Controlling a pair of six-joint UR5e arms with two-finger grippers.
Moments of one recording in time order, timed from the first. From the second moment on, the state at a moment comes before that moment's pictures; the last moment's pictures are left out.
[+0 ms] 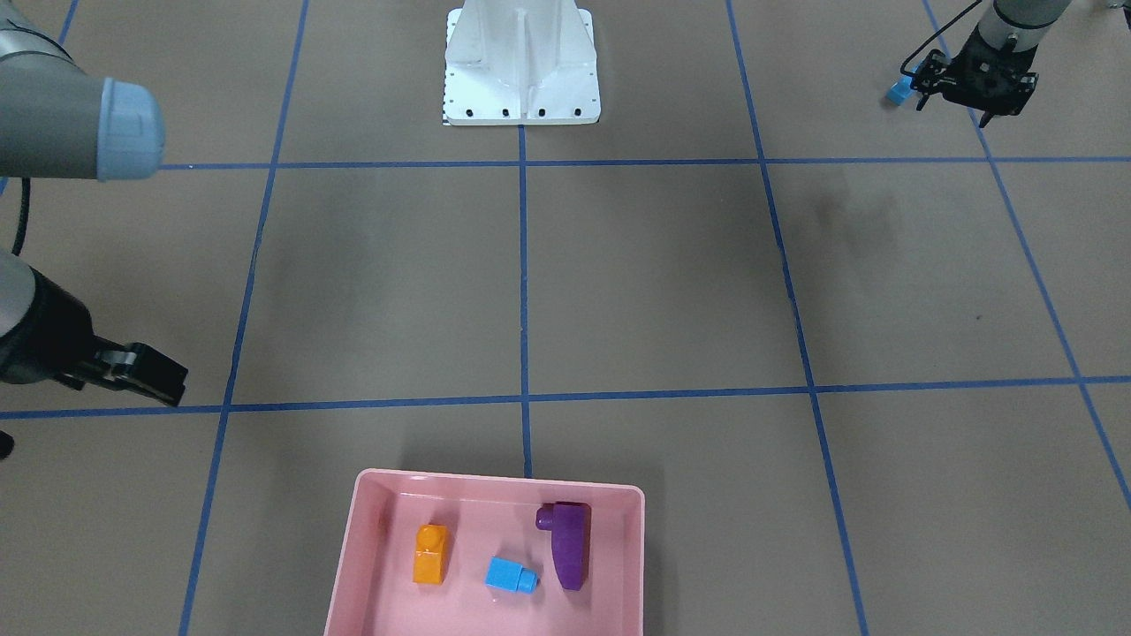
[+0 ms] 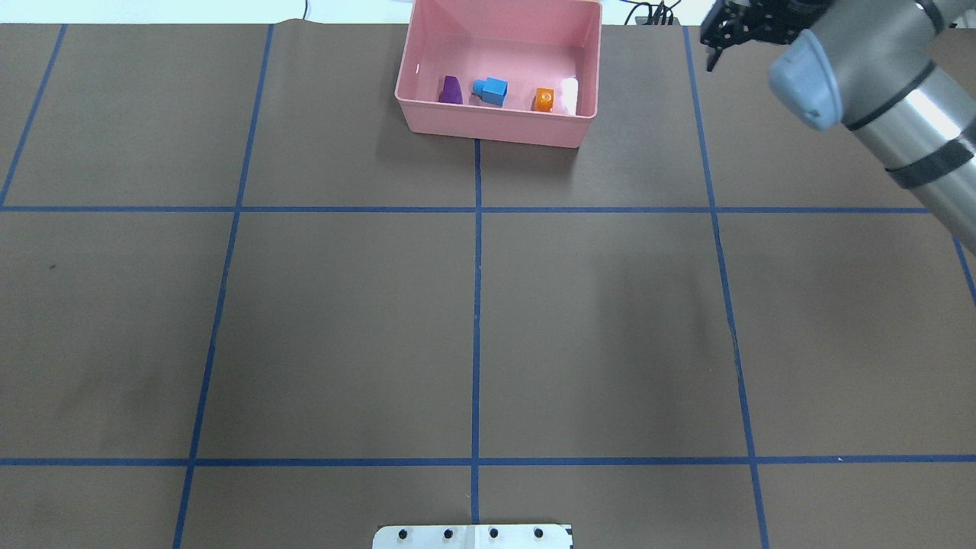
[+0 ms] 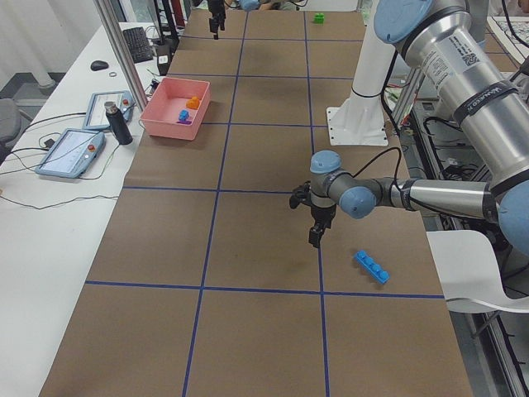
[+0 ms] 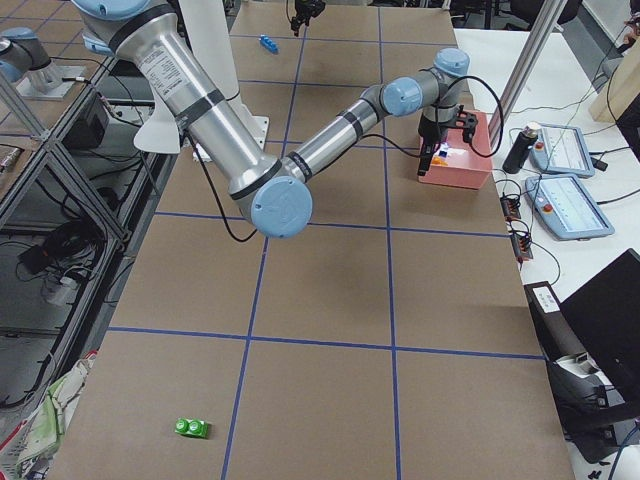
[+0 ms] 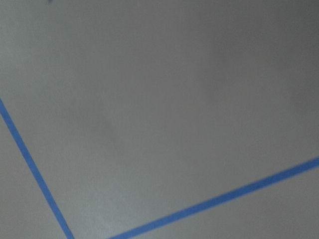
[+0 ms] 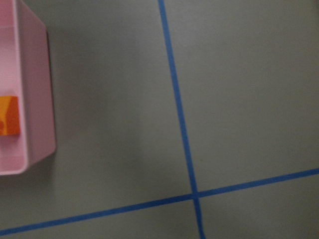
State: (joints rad) left arm -0.59 -0.92 -2.14 -2.10 -1.99 -0.51; right arm 1.16 -0.96 1.63 -1.87 2.25 0.75
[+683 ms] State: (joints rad) left arm -0.40 -0.86 -2.12 -2.11 -2.09 -0.52; right arm 1.21 -1.29 1.88 -2.05 2.23 0.48
